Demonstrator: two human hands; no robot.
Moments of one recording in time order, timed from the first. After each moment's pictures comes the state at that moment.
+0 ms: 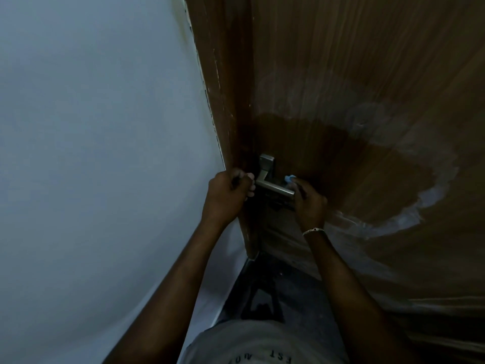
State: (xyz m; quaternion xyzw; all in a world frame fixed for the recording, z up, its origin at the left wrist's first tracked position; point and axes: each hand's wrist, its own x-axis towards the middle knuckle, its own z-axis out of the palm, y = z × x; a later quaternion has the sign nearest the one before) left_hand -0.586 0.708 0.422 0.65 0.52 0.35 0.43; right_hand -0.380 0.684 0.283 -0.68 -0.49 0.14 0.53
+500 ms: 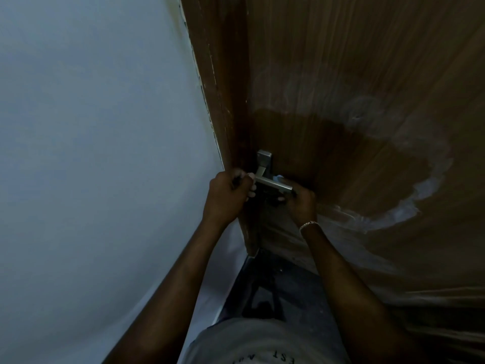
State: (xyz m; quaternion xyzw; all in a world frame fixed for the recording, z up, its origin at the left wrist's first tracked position) left_hand -0.585 0.704 0.418 0.66 0.51 0.33 0.44; right_hand -0.384 0.691 0.268 -0.67 -0.50 0.24 0.49
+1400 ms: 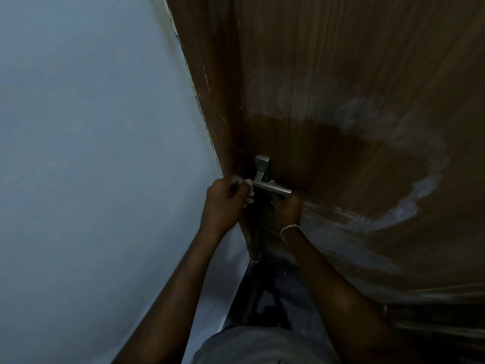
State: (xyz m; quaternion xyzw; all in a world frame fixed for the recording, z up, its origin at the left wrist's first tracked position) left_hand -0.589 0.700 0.420 0.66 0.51 0.33 0.44; right_hand -0.428 0.705 0.255 -0.72 -0.34 0.29 0.53
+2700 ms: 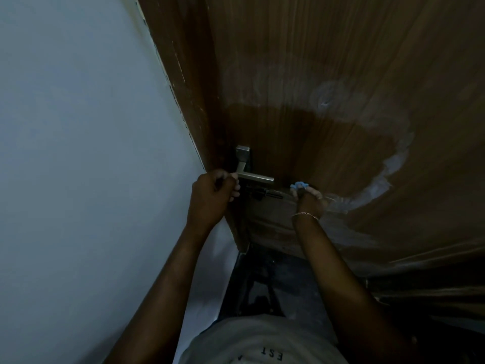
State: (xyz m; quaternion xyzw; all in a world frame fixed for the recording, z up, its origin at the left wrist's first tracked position) left_hand -0.595 0.696 0.416 0.67 0.47 0.34 0.46; right_hand -0.371 0.661 0.270 -0.64 0.08 0.33 0.69
